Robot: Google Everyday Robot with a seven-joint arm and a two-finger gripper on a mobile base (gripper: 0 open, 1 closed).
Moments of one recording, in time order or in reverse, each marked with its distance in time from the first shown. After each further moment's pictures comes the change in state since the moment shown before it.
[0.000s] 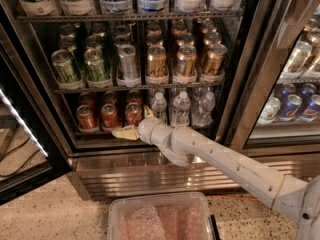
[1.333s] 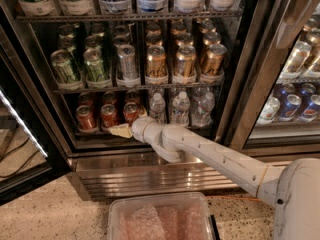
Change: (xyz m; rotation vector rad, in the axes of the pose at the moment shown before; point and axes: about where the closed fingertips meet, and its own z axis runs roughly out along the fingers) arm 0.020 0.005 0.041 -0.010 0.039 0.024
